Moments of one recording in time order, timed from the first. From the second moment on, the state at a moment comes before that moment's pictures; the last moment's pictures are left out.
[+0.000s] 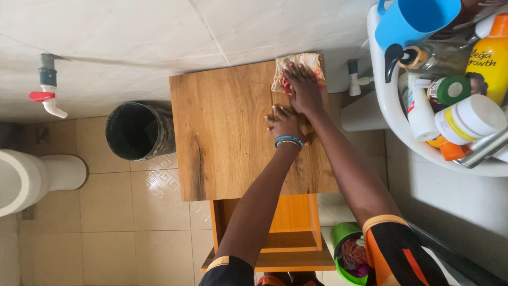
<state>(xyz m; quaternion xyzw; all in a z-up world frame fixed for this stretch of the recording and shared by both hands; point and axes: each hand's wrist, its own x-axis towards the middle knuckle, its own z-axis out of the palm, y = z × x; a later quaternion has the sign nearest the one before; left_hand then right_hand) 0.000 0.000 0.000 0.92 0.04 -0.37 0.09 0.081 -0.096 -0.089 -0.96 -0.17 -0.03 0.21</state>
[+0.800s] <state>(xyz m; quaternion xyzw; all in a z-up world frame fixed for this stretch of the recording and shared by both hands) -0.030 0.020 -0.001 0.96 0.00 -0.21 0.19 0.007 -0.122 -0.079 -0.90 -0.23 -0.06 0.37</state>
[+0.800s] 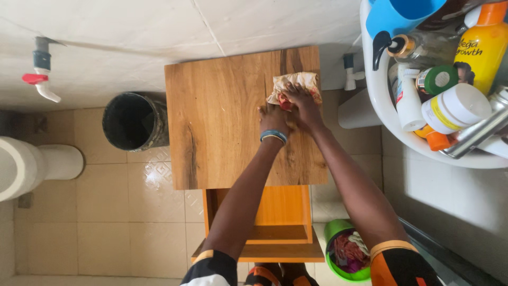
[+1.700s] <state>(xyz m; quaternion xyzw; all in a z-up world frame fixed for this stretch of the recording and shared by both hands) 0.008 -0.012 -0.067 0.97 0.07 -0.13 0.20 0.095 -0.127 -0.128 -0.91 0.23 -0.20 0.28</state>
